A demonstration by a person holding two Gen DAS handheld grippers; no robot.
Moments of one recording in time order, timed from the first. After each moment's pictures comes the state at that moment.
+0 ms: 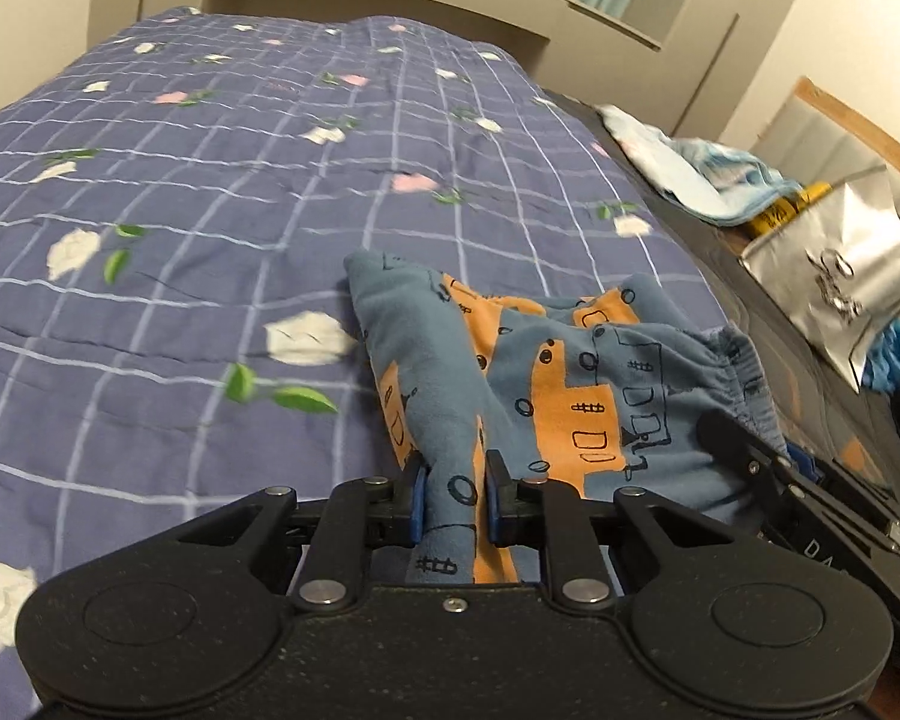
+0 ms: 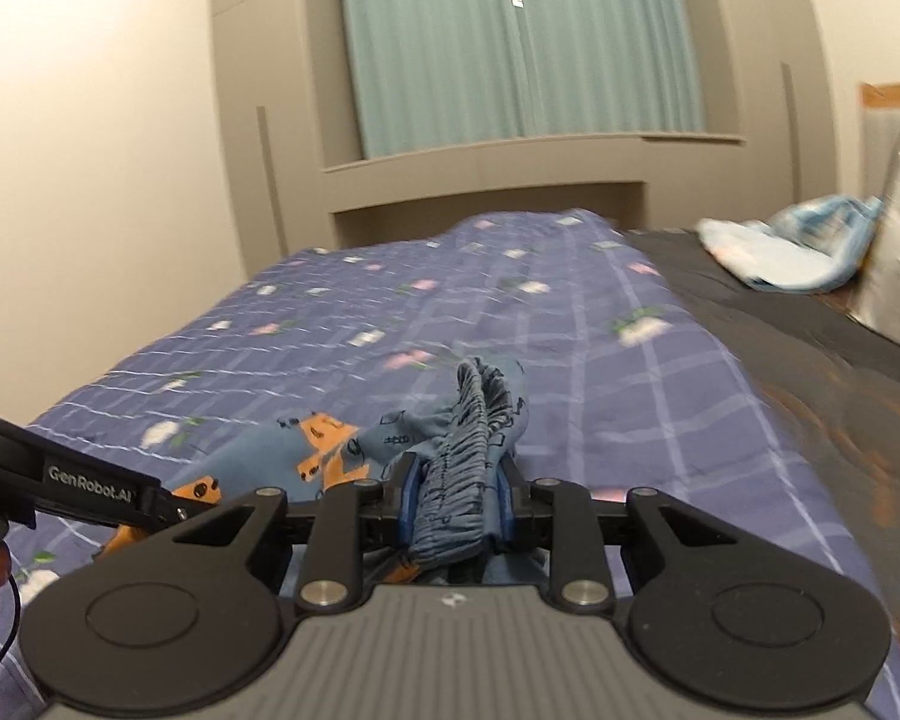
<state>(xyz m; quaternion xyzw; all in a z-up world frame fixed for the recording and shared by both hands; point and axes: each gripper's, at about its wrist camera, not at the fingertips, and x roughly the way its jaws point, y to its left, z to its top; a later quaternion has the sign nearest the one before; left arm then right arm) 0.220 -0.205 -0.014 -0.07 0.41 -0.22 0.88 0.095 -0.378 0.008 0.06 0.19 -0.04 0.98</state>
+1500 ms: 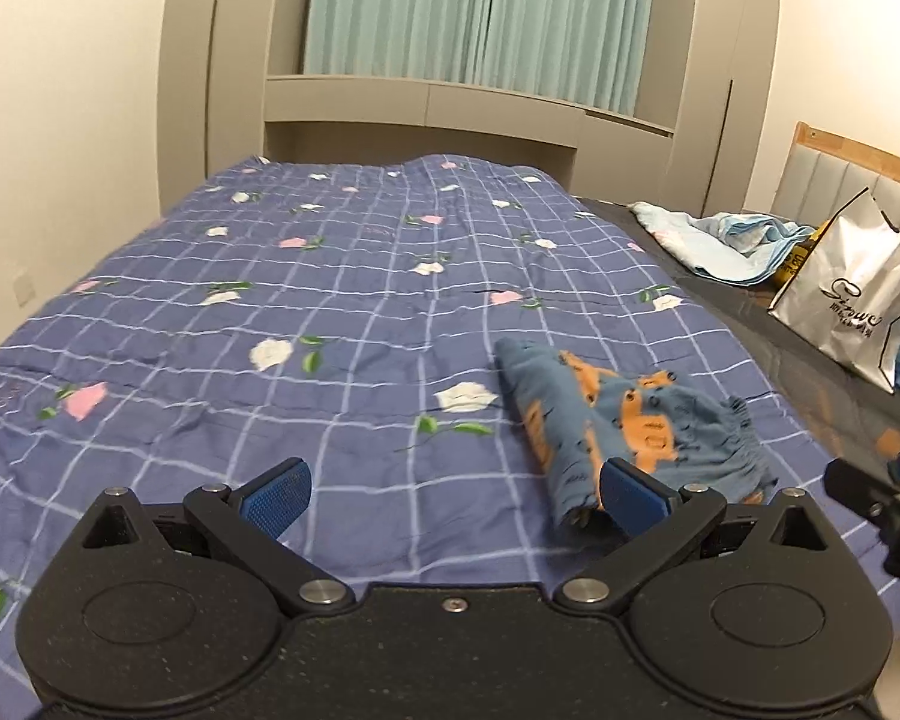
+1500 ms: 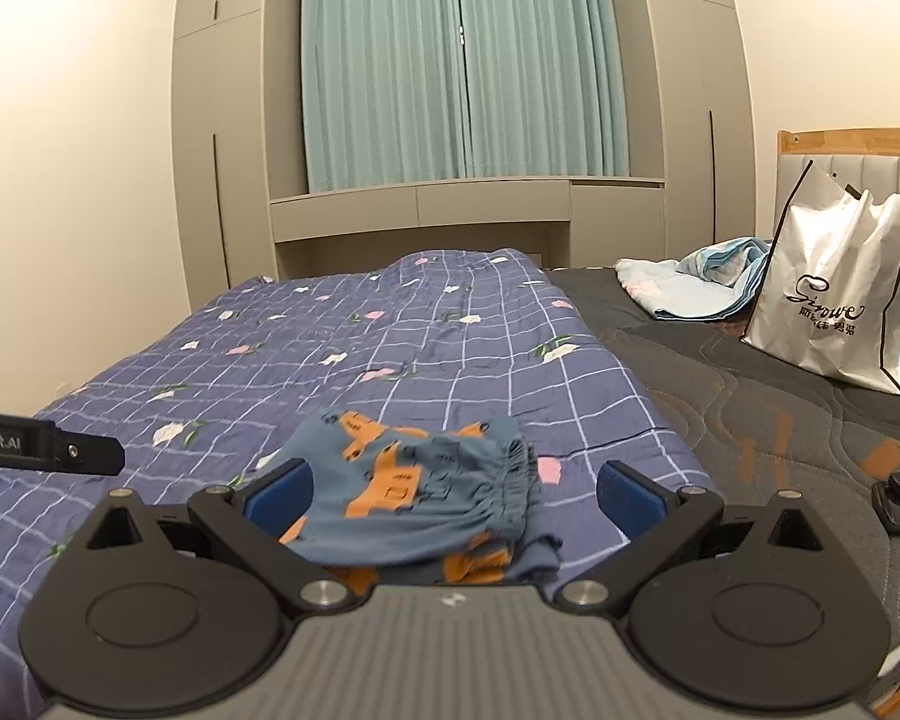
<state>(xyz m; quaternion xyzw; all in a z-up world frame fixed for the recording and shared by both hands) 0.096 -0.104 0.036 -0.02 0.28 -0.15 0.95 -0.020 -0.314 0.038 0.04 0.16 -0.12 0.98</state>
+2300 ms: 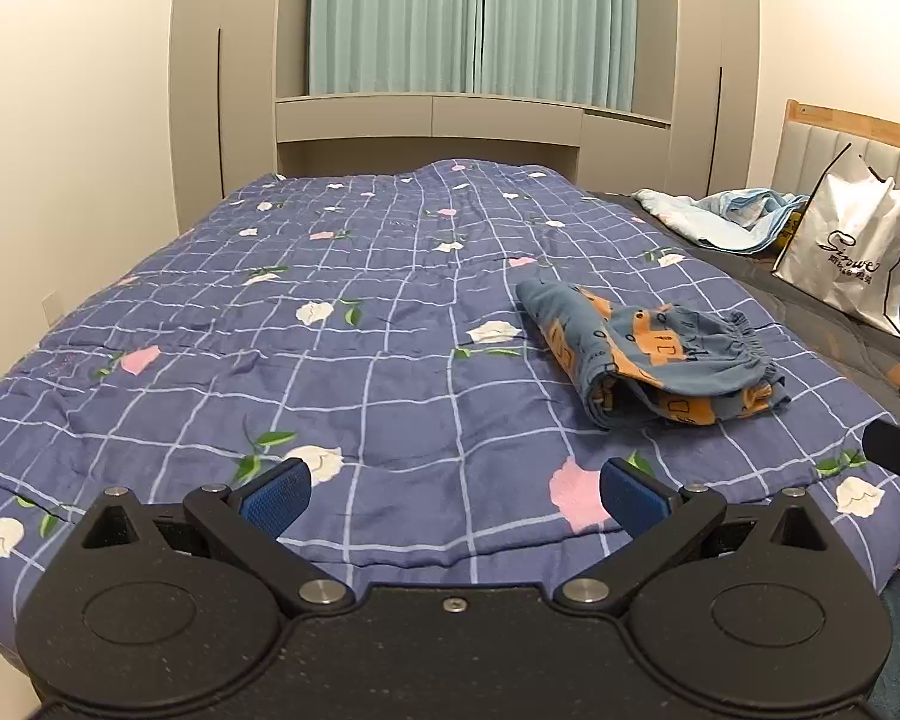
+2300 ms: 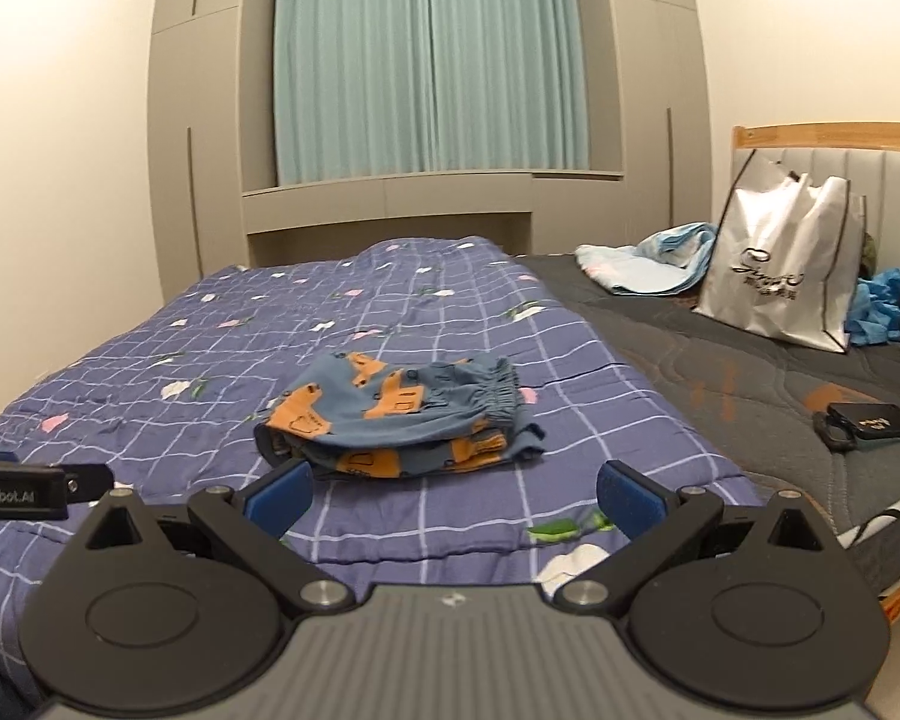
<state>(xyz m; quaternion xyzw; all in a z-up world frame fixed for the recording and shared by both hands) 0.027 -0.079 -0.001 0.02 0.26 -0.15 0.95 -0.093 -0.268 0.009 0.04 0.16 -0.17 0.97</state>
